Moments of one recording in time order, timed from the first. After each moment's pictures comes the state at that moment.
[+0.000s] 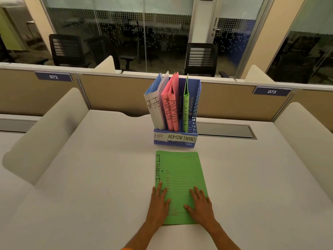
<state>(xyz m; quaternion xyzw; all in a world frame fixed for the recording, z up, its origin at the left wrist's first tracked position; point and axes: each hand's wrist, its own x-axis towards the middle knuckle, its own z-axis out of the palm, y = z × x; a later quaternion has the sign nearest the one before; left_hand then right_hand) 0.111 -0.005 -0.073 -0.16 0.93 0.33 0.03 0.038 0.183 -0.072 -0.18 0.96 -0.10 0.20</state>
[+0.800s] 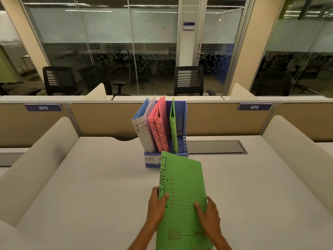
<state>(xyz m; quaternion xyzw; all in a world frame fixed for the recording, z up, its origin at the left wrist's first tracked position) 0.047 -0.002 0.020 -0.24 0.69 0.67 -0.07 -0.003 0.200 -0.035 0.05 0.91 -0.41 0.10</state>
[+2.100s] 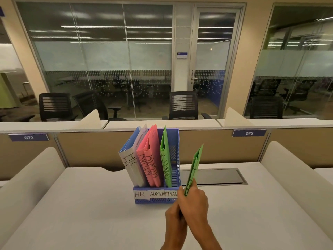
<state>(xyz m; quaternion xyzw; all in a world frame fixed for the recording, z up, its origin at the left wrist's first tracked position) -0.057 0.074 0.093 -0.08 0.65 0.73 -0.18 -0.094 0.123 0.156 0.00 0.93 -0.37 -0.07</state>
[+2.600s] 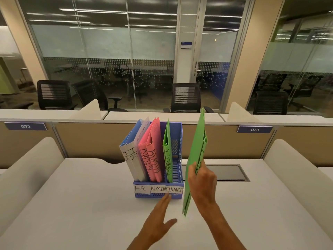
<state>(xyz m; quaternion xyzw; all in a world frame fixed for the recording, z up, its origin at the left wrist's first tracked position) -0.064 -0.019 0.033 0.01 0.94 0.35 0.02 -0.131 0.123 0.190 -0.11 0.86 -0.38 -0.31</state>
